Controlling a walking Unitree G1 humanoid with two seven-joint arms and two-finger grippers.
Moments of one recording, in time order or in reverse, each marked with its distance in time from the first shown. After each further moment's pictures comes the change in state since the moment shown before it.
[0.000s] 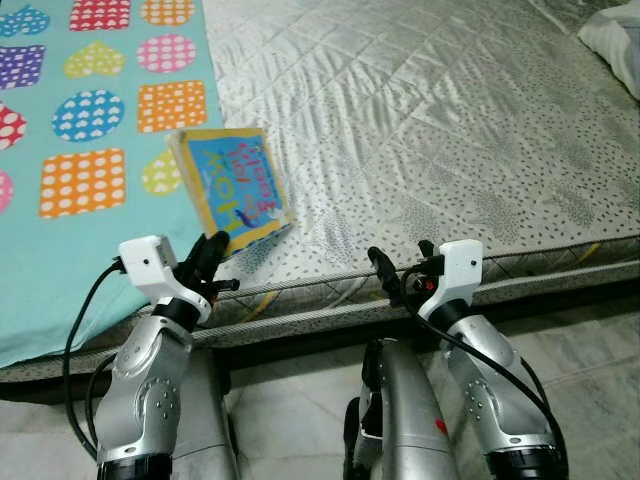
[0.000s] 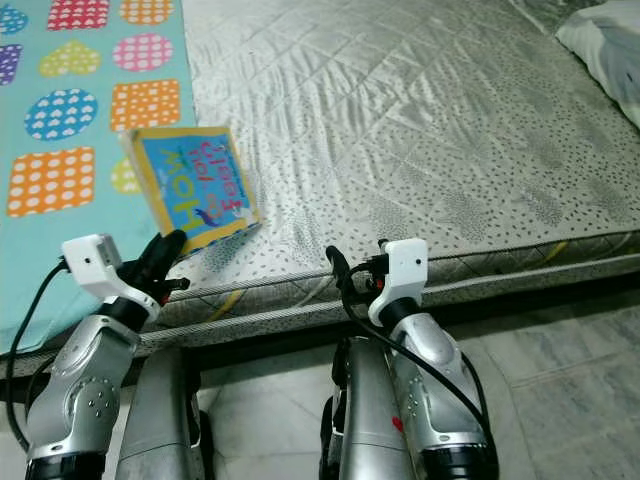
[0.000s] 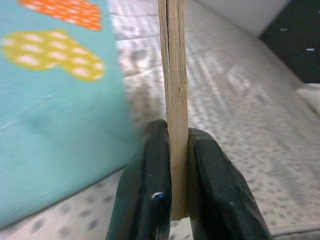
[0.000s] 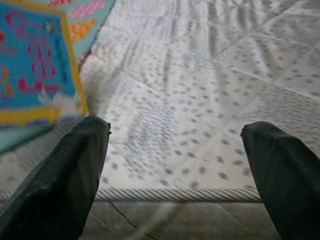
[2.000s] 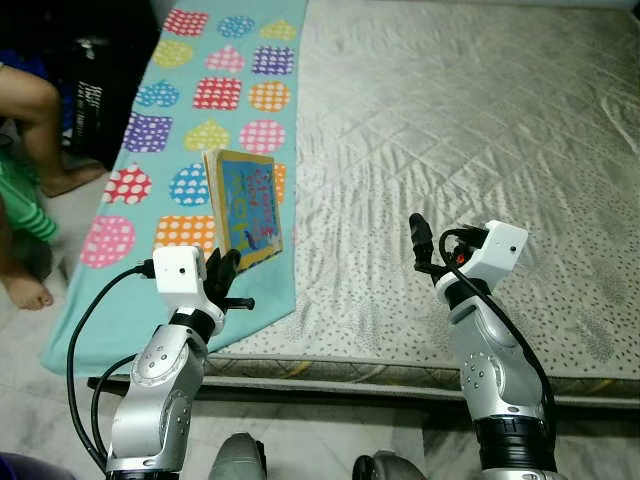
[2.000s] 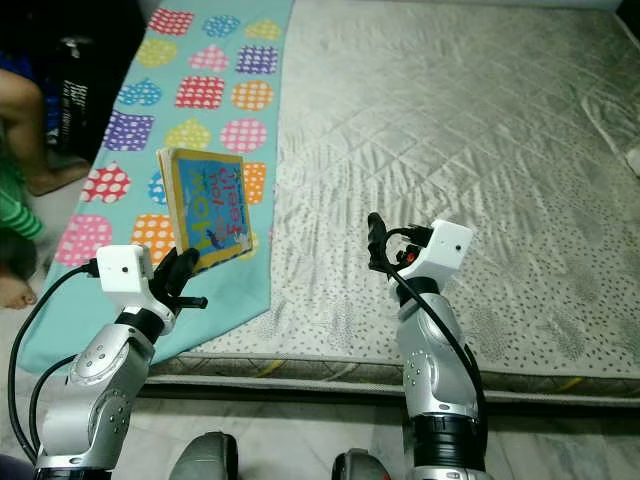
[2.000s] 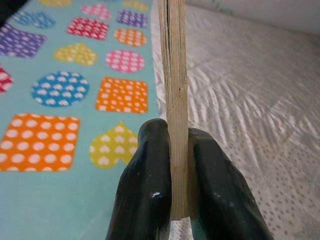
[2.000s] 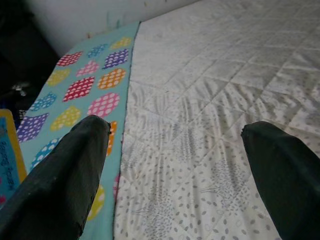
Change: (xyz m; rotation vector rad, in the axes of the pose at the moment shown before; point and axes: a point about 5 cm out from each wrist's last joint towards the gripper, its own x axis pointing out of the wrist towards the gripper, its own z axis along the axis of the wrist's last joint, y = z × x) left arm 0.005 -0.009 -0.014 0.214 0.096 0.002; right arm 0.010 -0.031 0.014 0.151 -0.104 -0.281
